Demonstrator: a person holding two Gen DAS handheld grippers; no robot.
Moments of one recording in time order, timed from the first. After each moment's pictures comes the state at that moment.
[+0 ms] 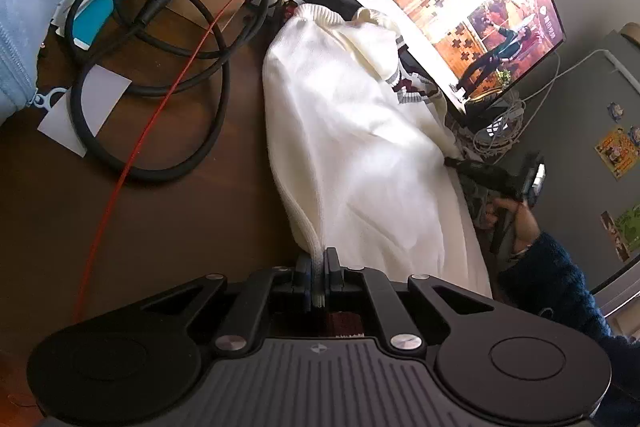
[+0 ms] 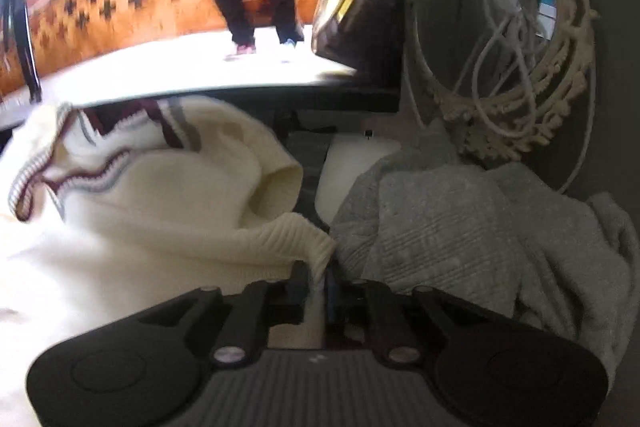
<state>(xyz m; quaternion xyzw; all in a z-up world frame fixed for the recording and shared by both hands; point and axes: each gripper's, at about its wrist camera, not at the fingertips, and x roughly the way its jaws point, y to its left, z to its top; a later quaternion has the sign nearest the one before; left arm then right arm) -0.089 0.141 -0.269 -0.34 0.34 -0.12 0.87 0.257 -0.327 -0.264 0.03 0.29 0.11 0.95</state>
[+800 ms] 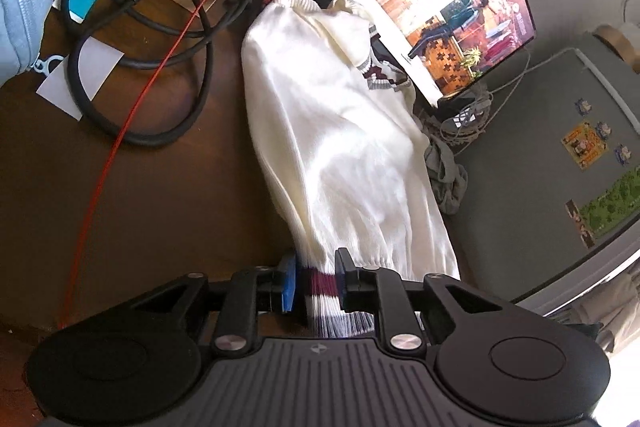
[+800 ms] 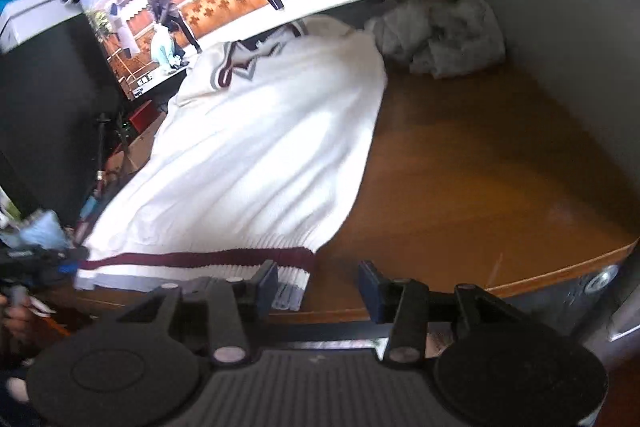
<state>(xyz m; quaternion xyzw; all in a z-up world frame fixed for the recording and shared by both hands) -0.113 0.141 -0.274 -0.35 0.33 -0.17 0.86 -0.092 -0.328 -0.289 0.13 0.34 0.16 0.92</state>
